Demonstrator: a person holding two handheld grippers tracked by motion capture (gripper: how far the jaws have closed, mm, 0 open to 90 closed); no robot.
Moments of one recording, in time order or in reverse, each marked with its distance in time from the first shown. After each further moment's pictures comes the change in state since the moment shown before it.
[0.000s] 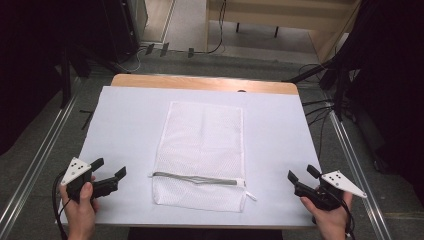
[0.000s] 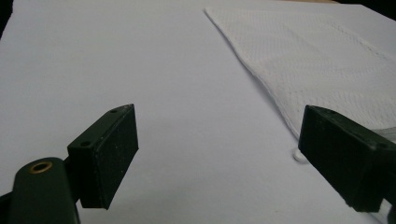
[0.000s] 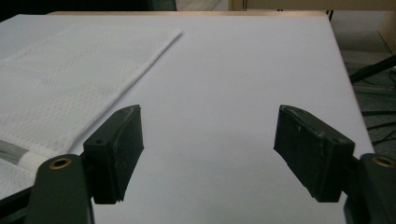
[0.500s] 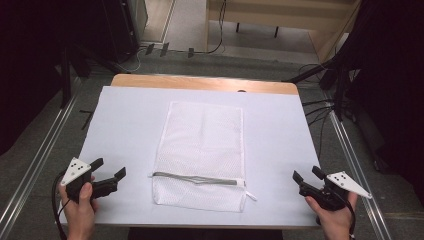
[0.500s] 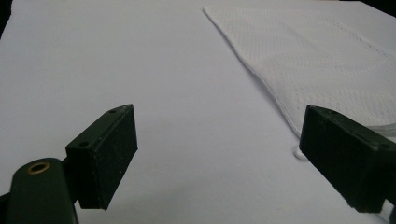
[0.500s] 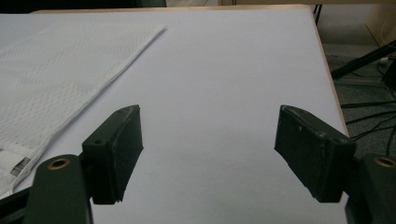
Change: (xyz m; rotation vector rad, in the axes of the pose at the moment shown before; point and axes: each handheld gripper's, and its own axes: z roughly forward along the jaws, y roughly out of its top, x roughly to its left) left arm -0.001 -0.001 0.001 0.004 -0.003 0.015; right arm -0.012 -0.004 -0.002 0.010 -0.032 0.020
